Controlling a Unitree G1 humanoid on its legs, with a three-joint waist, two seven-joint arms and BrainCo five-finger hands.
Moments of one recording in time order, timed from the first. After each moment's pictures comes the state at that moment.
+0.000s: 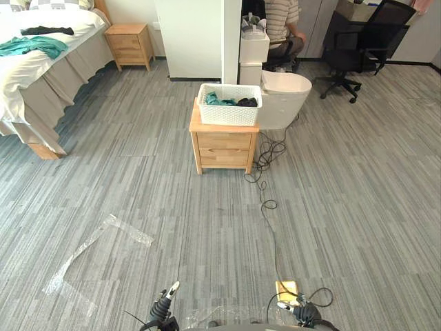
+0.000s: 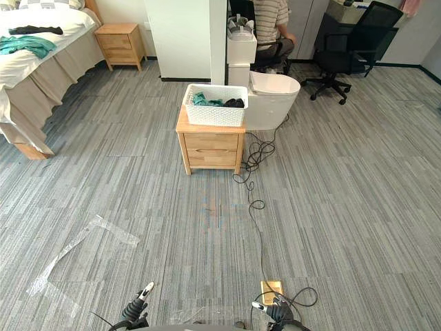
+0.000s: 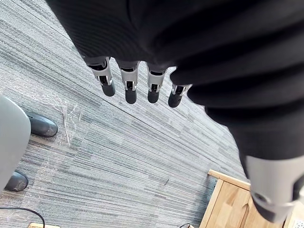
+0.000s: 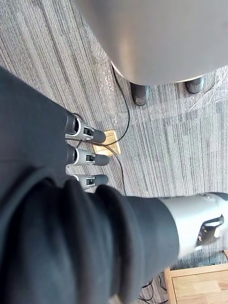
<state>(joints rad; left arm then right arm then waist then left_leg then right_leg) 0.11 0.06 0.08 1.10 -0.33 -0.23 -0.02 0.08 -0.05 -0.10 1.10 0.10 -0.11 0.00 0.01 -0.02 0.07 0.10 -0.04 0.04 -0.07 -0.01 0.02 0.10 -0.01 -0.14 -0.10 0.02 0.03</state>
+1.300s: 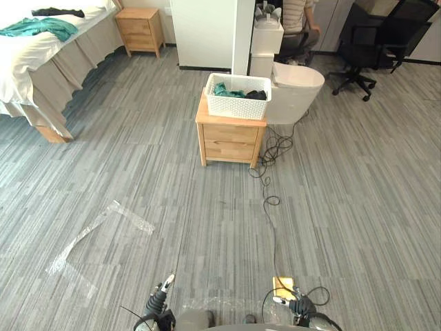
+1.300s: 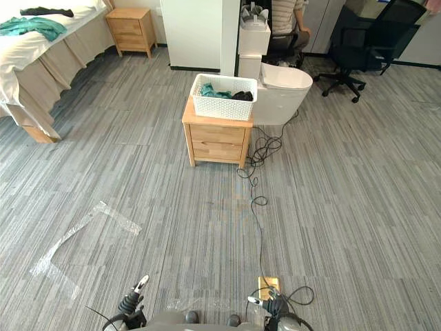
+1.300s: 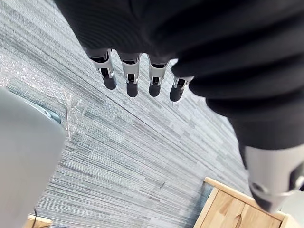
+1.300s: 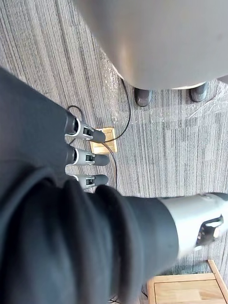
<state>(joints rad) 0.09 0.08 0.13 1.05 -0.37 -0.22 -0.02 0.03 -0.05 -0.10 1.11 0.08 -0.11 0.01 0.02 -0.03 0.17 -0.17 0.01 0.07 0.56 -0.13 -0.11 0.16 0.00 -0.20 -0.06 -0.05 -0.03</state>
